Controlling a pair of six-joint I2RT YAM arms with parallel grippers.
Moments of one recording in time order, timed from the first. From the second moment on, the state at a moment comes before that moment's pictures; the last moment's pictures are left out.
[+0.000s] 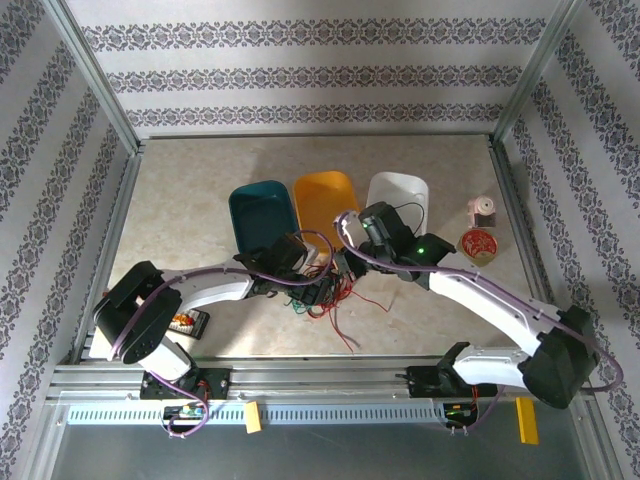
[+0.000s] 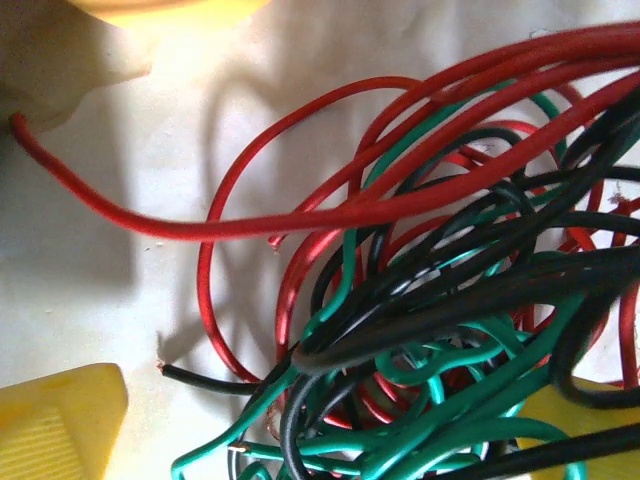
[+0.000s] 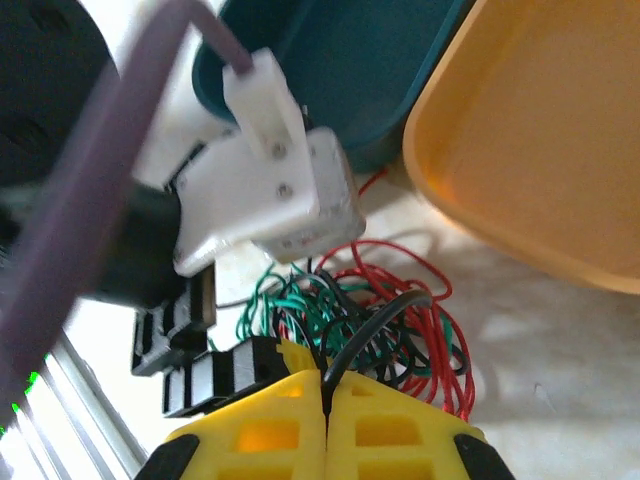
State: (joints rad) left arm -0.75 1.58 0.80 -0.24 0.10 -0.31; right arm 0.70 1.21 0.97 -0.55 -0.25 0.20
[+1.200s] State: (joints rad) left arm -0.75 1.62 0.80 -0.19 0.14 -0.29; right arm 0.31 0.97 1.18 -0.43 0.05 0.26
